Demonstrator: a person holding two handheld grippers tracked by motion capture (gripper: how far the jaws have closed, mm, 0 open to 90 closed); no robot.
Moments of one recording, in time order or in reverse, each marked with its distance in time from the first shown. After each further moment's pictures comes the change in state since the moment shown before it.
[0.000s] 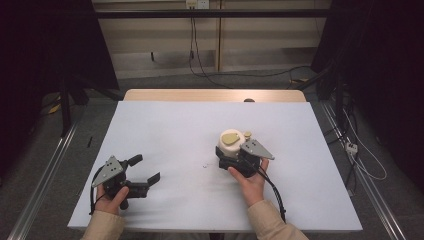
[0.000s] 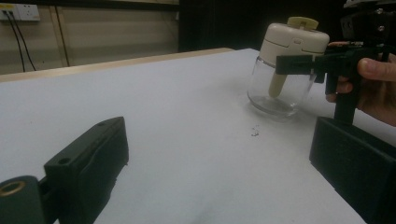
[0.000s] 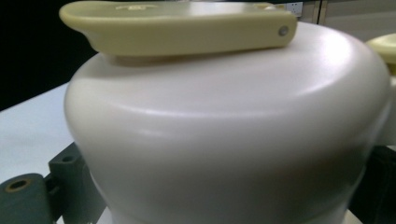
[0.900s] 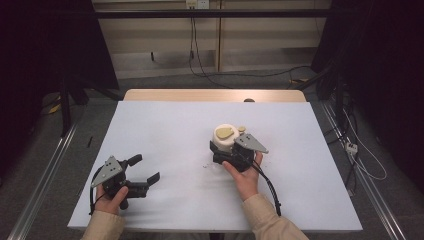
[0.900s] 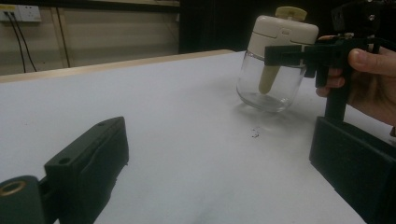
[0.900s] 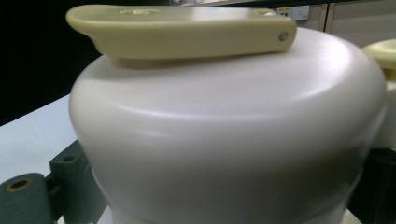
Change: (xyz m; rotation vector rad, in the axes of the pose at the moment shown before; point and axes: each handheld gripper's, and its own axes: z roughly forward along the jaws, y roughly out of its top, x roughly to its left) left arm 0.001 0.000 -0.001 -0.008 0.001 -0.007; right arm 0.010 0.013 0.016 -0.002 0.014 0.003
